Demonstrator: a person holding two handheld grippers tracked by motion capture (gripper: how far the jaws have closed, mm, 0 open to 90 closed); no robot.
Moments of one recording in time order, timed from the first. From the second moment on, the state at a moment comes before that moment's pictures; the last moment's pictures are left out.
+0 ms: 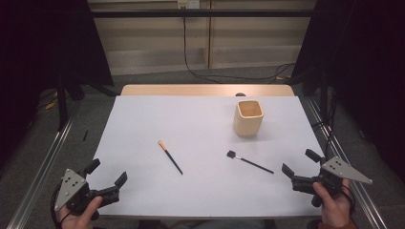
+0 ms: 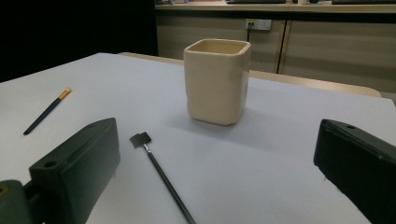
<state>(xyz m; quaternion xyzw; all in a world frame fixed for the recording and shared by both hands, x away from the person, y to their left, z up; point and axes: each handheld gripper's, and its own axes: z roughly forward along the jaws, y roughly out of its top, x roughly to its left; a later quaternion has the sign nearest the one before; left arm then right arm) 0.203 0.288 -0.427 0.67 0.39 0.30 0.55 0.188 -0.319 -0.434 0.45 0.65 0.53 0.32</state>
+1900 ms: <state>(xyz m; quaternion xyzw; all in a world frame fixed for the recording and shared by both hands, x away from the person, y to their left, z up) 0.227 0.243 -0.418 0.74 0.37 0.23 0.52 0.186 -0.311 -0.434 0.42 0.67 0.53 0.31</state>
